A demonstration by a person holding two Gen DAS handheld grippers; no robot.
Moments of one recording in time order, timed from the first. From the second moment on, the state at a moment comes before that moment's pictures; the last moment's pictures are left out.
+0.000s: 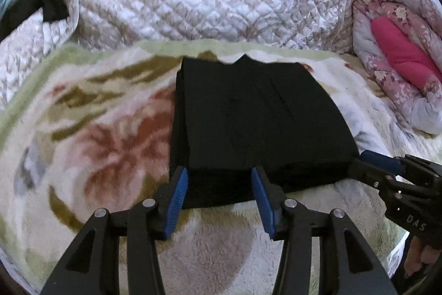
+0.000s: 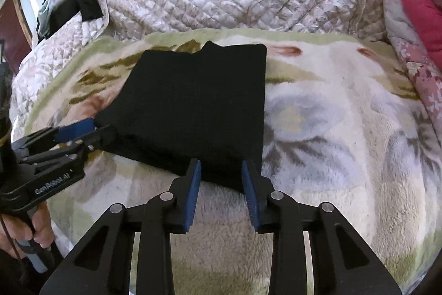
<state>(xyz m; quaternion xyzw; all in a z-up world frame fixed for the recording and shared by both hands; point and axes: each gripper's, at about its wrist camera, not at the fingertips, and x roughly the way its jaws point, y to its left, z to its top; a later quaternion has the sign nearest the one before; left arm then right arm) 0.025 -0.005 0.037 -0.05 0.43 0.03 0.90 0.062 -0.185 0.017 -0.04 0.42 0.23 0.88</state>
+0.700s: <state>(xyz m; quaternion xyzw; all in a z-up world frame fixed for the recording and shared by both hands) -0.006 -0.010 0.025 -0.04 0.46 0.02 0.89 0.034 -0.189 0.003 -0.06 0.45 0.24 0.86</state>
